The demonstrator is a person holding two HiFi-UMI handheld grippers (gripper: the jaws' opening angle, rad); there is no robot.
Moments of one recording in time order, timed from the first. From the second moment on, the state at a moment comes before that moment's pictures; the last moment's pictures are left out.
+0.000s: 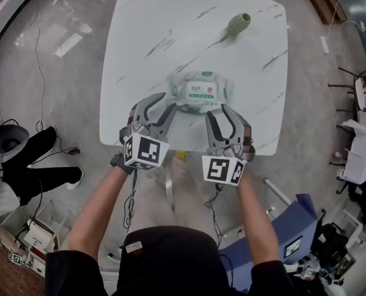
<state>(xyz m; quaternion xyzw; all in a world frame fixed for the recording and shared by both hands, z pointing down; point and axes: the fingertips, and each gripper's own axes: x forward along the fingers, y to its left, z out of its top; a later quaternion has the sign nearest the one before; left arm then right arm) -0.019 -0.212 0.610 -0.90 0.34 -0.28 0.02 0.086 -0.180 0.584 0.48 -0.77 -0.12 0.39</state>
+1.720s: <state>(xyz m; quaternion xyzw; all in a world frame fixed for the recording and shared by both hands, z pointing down) 0.002 -0.222 0.685 -0.90 0.32 -0.29 -0.09 0.061 -0.199 0.682 0.34 -0.78 -0.11 0.51</state>
